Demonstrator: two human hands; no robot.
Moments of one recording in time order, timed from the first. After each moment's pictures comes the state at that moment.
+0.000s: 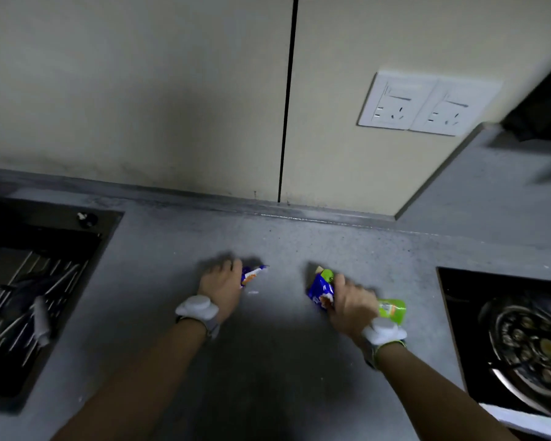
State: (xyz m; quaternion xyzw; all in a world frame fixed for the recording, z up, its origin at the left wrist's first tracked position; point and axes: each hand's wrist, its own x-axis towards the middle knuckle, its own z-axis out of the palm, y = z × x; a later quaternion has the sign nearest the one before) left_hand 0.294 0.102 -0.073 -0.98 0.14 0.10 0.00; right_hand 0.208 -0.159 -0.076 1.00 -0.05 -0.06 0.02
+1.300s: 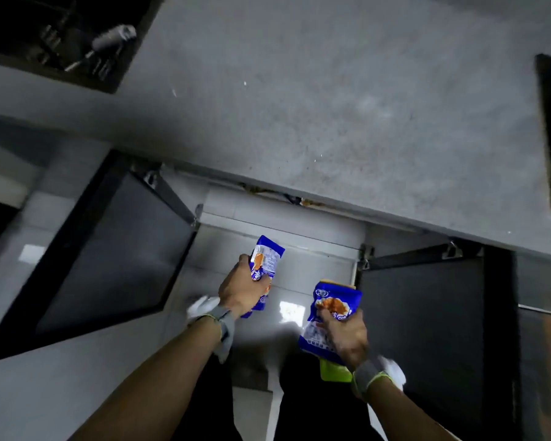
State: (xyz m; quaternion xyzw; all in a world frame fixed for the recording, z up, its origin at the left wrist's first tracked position) left_hand -0.185 0.279 -0.245 -0.85 -0.15 0.31 -0.39; right_hand -0.283 0.079 -0.250 0.73 -0.50 -0.18 -0.43
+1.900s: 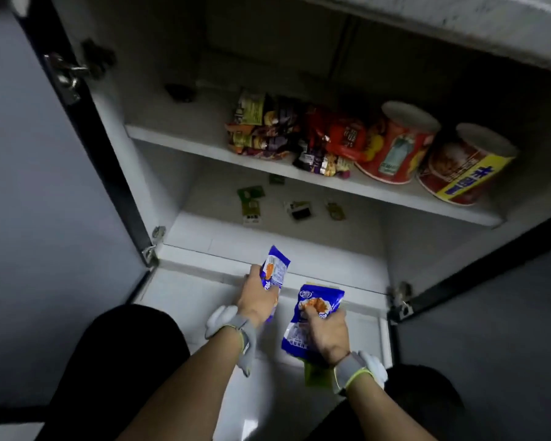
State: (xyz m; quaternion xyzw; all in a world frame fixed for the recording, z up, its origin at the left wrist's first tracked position) left_hand -0.153 0.232 -0.594 -0.85 -0.10 0.19 -0.49; right_hand -0.216 0.088 -0.619 0.77 -0.42 -0.07 -0.47
